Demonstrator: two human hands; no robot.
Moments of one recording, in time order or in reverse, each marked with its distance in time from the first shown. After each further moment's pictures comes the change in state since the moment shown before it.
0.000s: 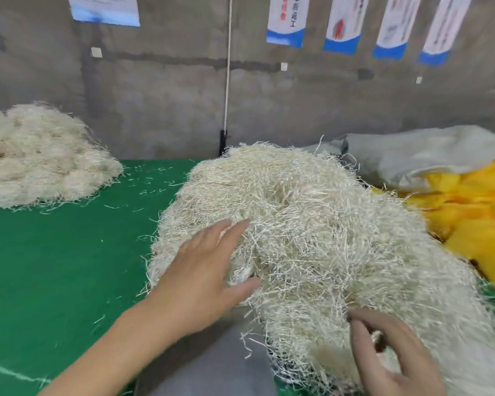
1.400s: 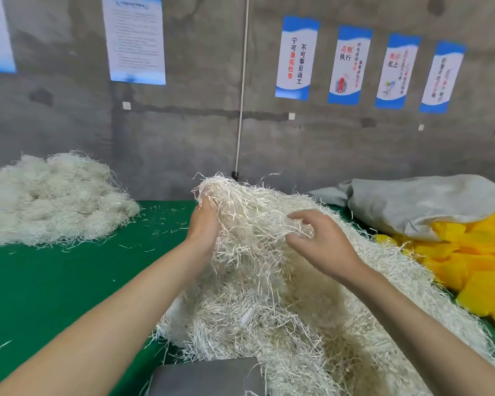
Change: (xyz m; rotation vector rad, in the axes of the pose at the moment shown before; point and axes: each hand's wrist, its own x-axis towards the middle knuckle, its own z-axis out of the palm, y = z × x) left_hand 0.123 -0.002 -0.056 -1.097 0.426 -0.665; right_hand 0.208 -0.023 0.059 -0.241 -0.353 -0.226
